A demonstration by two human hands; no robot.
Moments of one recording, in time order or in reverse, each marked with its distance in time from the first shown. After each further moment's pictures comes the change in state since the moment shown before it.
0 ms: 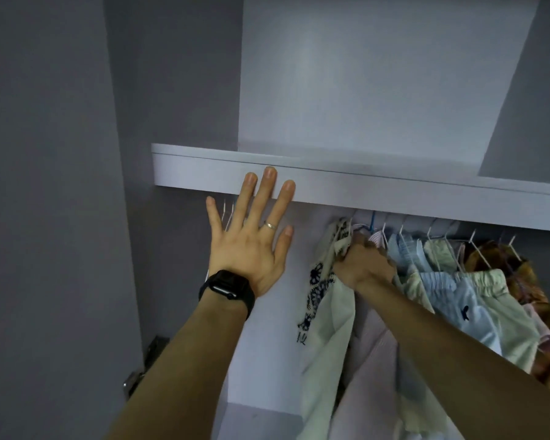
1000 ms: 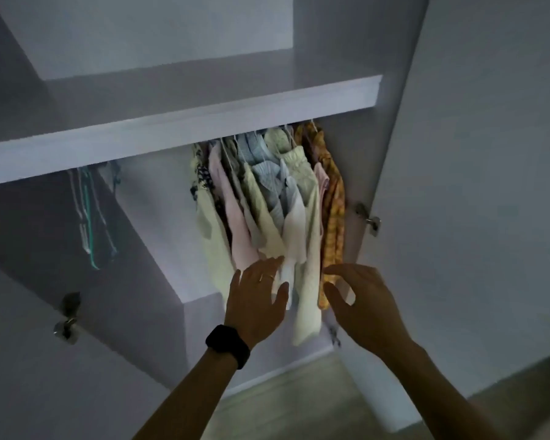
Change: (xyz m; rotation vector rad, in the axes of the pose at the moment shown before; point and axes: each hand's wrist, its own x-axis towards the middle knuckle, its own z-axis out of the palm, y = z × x) left_hand -0.174 0.221 -0.106 -0.681 -0.734 0.146; right_hand -0.351 0.208 -0.143 0.340 0.082 0.083
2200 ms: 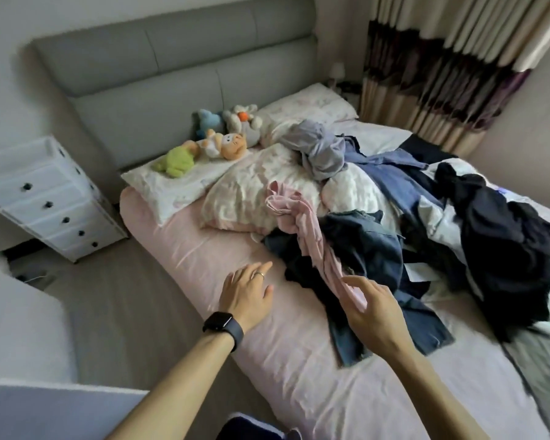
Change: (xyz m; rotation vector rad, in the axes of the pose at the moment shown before) left_hand -0.365 0.427 0.230 -0.147 -0.989 1.547; right_hand -0.620 -0.009 -0.113 -0.317 1.057 1.662
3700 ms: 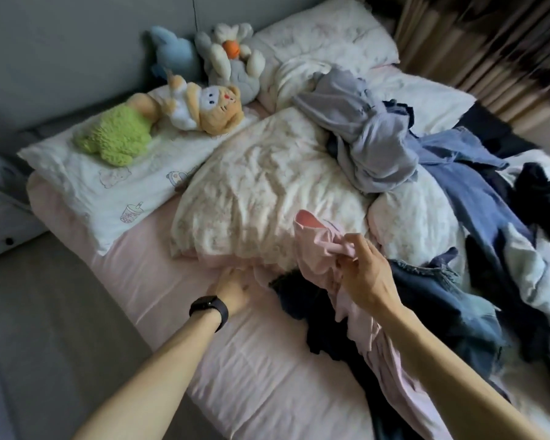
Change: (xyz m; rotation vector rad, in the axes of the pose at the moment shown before) left_hand 0.369 -0.236 0.158 -0.141 -0.591 -0.254; right_hand 0.410 -0.005 0.200 0.030 -0.031 0.023
